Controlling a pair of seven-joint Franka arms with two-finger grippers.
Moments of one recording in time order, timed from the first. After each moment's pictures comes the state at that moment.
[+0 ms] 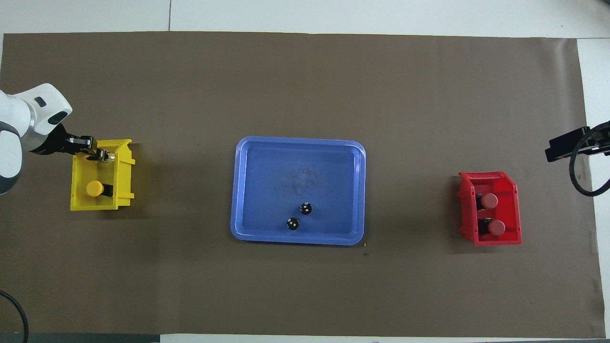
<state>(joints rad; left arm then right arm) 0.01 0.15 0.03 -1.95 0.05 2.07 0.15 0.02 0.01 -0.07 -1.54 -0.03 1.45 -0.14</state>
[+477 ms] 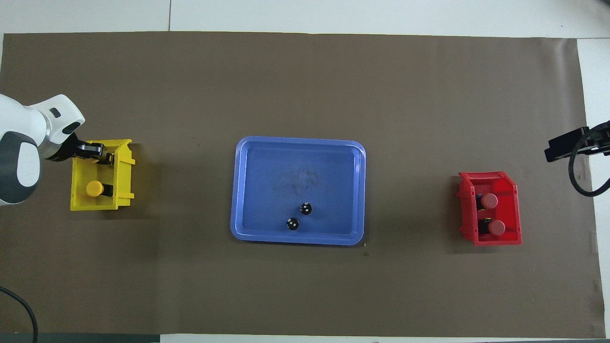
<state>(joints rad) 0.01 0.16 0.02 -2.03 0.05 2.19 0.17 0.02 0.01 -0.07 -1.54 -0.03 1.45 -0.14</state>
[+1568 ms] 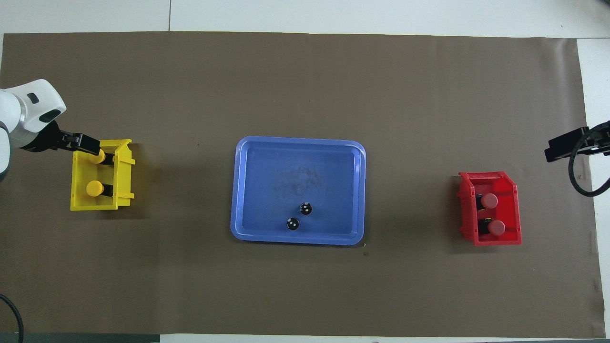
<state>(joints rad) 0.00 0.13 0.01 -1.87 0.05 1.97 0.22 0.02 0.01 -0.07 -1.54 -0.03 1.45 -0.14</state>
